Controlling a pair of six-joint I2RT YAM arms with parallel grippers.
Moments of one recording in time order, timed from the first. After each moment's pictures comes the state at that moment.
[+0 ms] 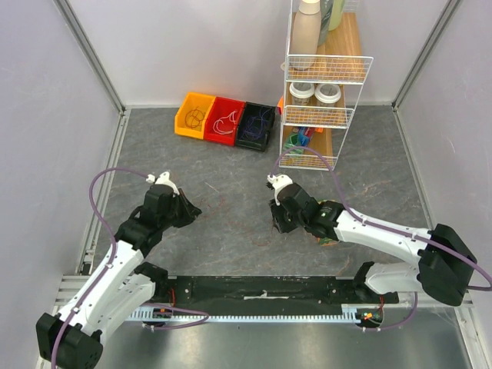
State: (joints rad) left arm -0.38 0.72 0.55 -0.53 0.02 -0.71; right arm 0.91 1.26 0.76 -0.33 0.11 0.37
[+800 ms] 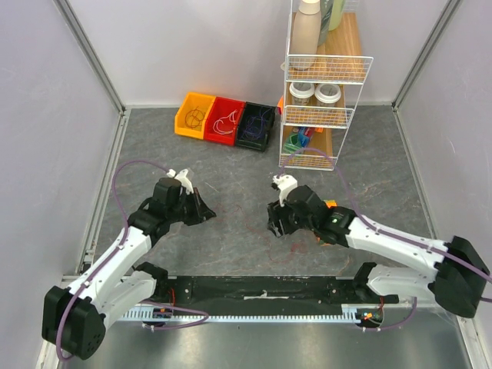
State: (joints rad) left arm -0.38 0.89 0.55 -0.40 0.29 -0.60; right arm 0.91 1.11 0.70 -0.29 0.08 0.36
